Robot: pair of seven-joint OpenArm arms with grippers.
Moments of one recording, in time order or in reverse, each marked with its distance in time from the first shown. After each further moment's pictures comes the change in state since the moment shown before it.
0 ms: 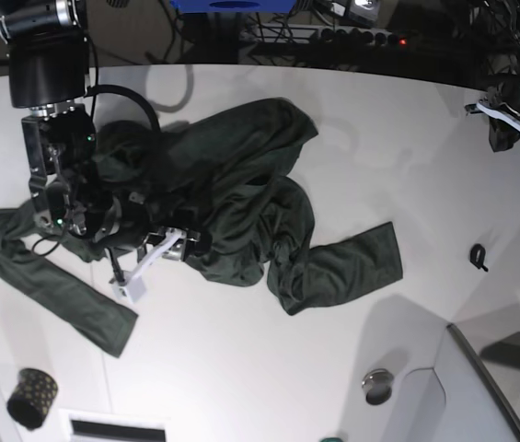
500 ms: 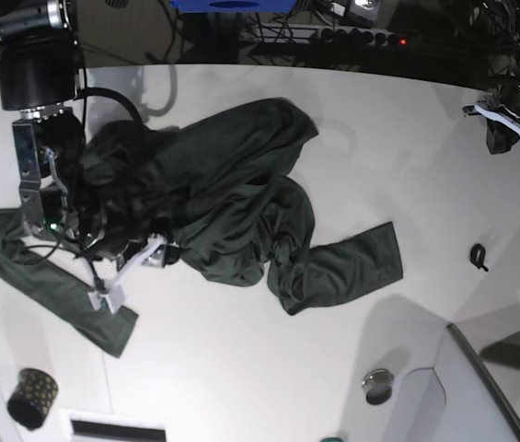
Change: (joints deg) left arm -0.3 0.2 0.3 0.0 0.0 0.0 0.0; right arm 0.2 1.3 0.1 3.2 -11.0 -3.5 1.6
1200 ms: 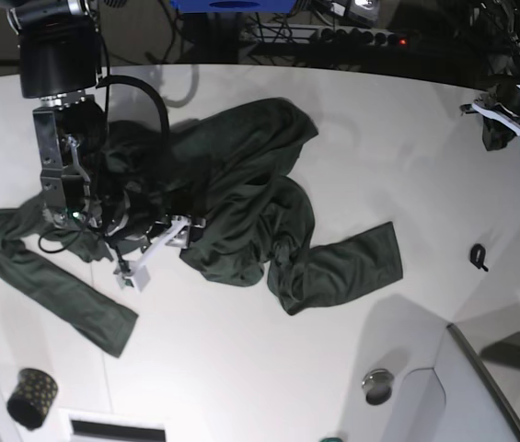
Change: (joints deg) left arm -0.3 0.0 0.2 -2.4 -0.2 0.0 0.0; right arm -2.0 -3.7 -0.1 0.2 -0.7 -0.9 -5.1
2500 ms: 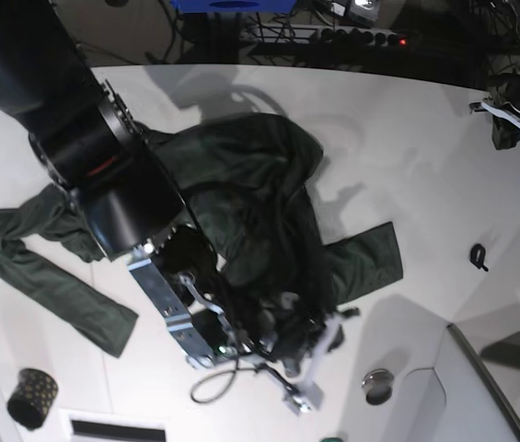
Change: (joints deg) left arm 0.7 -2.0 -0.5 1.0 1.7 -0.1 0.2; right arm 32.2 -10.0 -30.0 -23.5 12.6 5.6 15.1
